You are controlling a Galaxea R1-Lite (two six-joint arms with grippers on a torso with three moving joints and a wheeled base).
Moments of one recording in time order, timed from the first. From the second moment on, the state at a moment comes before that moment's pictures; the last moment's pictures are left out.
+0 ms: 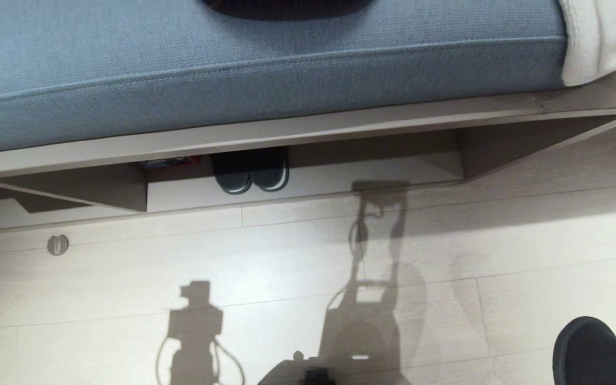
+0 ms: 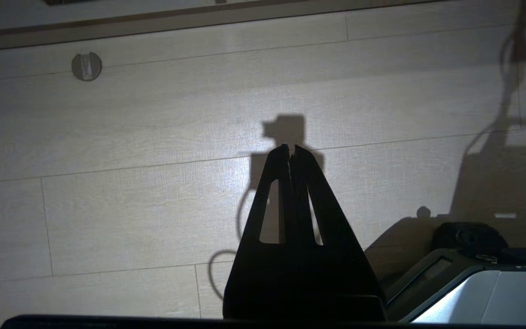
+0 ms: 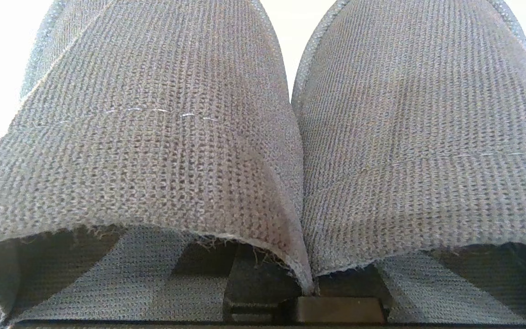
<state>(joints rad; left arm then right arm) 0.00 0.00 0.00 -0.01 0.01 -0.02 0.01 0.00 0.00 0.00 0.02 -0.09</state>
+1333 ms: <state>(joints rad) 0.00 0.00 0.00 -0.01 0.01 -0.02 0.01 0.00 0.00 0.00 0.02 -0.09</state>
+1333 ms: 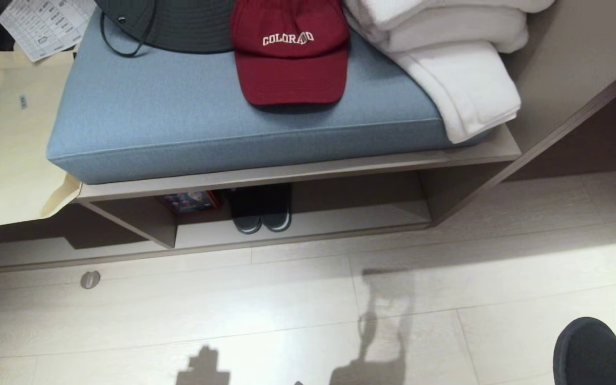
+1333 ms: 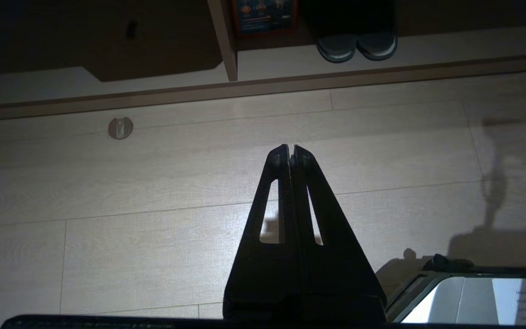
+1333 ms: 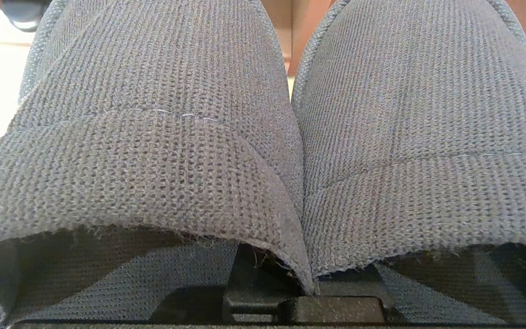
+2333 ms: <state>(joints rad) 0.00 0.00 0.00 -0.01 0.01 -0.02 0.01 0.00 0.00 0.00 0.02 -0.09</state>
